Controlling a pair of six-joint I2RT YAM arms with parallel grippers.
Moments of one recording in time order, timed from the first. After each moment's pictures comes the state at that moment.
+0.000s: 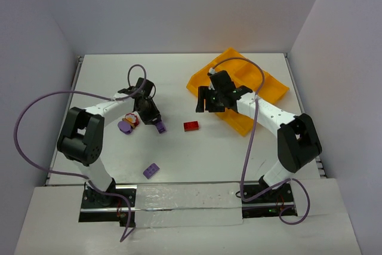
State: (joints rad) left arm -0.42 1.73 1.10 -0.55 0.03 -0.85; right arm 0.52 1.60 1.16 -0.44 -0.12 0.46
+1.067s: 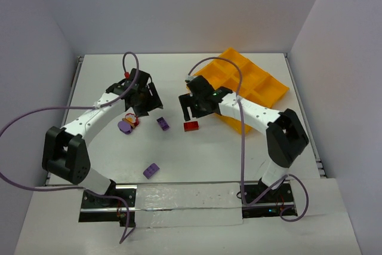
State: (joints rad) left arm -0.46 1.53 1.20 -0.68 -0.05 -0.79; right arm 0.71 1.69 1.29 -0.53 0.04 0.36
